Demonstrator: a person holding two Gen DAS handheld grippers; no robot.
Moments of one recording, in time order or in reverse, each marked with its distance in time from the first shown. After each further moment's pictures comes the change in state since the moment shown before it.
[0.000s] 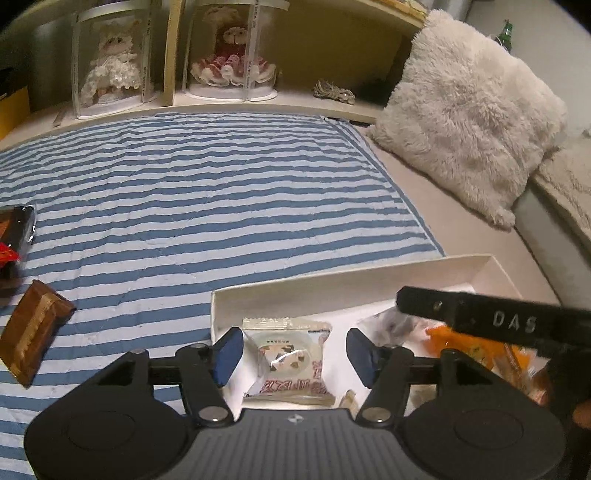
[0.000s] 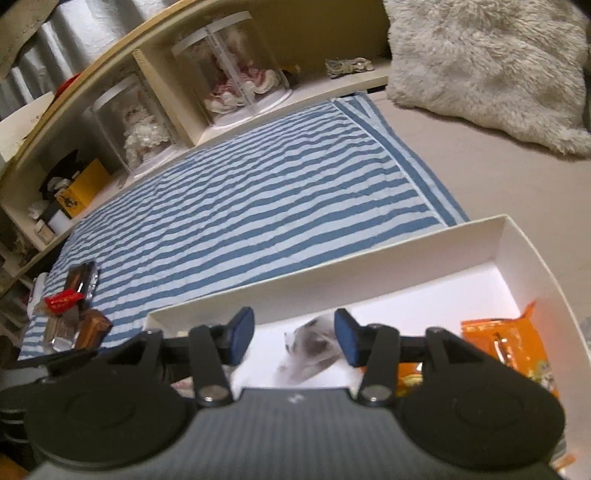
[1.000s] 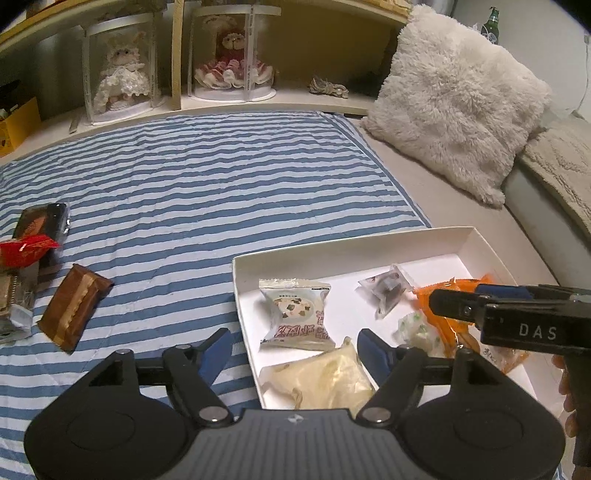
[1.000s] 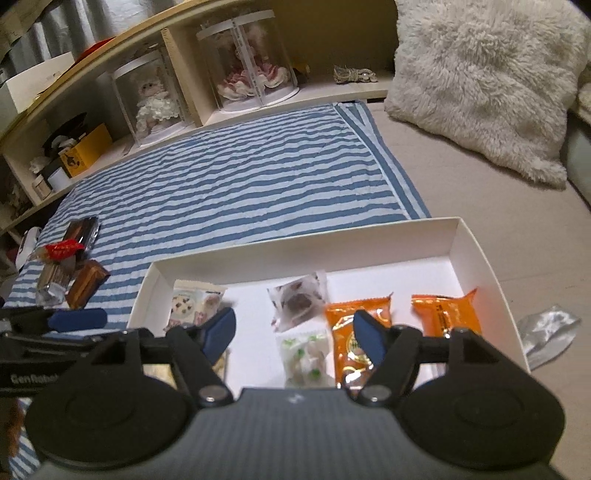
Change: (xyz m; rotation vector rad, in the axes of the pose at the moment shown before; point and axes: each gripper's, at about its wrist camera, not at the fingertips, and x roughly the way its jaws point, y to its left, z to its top) left arm -0.053 -0.004 -0.020 0.041 0.024 0.031; right arm -0.047 0.013 -0.024 -0.139 0.015 -0.080
